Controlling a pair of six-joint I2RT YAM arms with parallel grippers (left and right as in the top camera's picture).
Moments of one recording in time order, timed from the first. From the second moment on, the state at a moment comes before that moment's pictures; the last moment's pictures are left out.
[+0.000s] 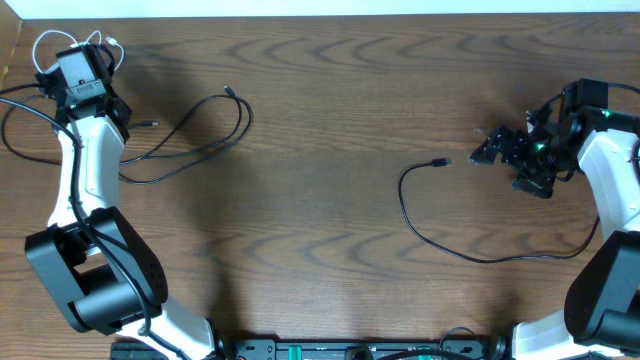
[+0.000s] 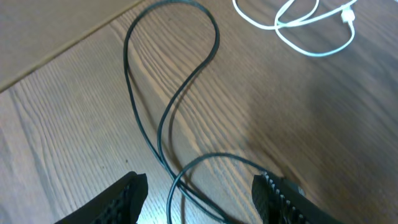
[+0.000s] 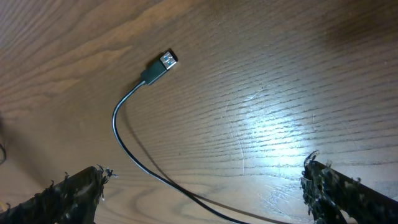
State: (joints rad) left arm 0.35 1.82 1.43 -0.51 -0.46 -0.38; right arm -0.21 1.70 1.26 -1.01 -0.41 0.27
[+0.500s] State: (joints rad) left arm 0.35 1.82 1.43 -0.60 -0.28 -0.42; right arm -0.21 1.70 1.26 -1.01 -0.41 0.27
